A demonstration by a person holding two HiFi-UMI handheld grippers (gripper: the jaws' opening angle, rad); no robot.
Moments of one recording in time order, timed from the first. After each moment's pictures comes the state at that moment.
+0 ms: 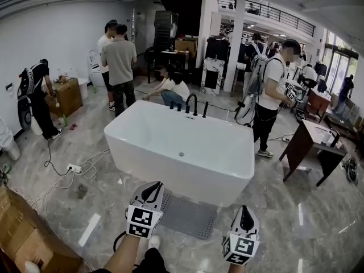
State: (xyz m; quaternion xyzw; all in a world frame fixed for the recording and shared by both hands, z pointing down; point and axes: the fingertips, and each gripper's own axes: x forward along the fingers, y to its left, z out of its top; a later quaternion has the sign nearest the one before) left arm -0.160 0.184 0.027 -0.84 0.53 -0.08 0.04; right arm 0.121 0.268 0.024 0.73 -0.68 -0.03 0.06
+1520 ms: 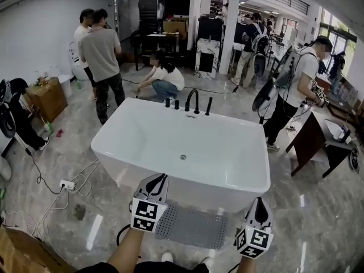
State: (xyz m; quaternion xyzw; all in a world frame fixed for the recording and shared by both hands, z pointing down) left arm -0.219 -0.132 0.048 -0.87 0.48 -0.11 0.02; right arm 0.082 -0.009 0.029 0.78 -0.62 0.01 0.07
